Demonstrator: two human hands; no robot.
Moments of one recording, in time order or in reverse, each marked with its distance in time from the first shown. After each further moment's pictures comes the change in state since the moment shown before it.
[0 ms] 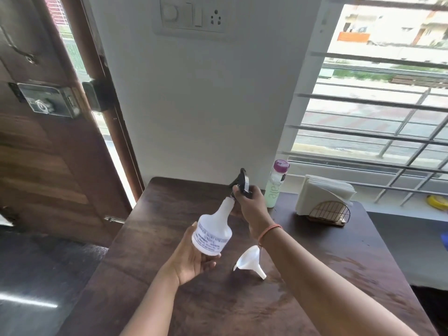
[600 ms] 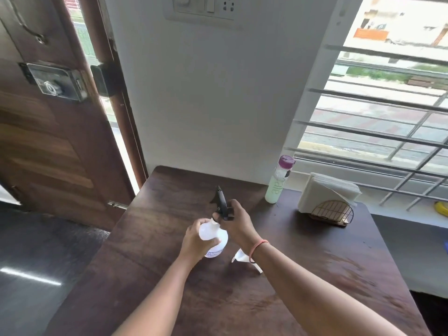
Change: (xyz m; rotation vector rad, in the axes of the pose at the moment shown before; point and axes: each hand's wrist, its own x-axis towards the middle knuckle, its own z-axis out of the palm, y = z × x) left_hand 0.023 -0.019 0.005 0.867 0.516 0.402; right_hand -0.029 0.044 0.005 -0.509 -0.210 -0.115
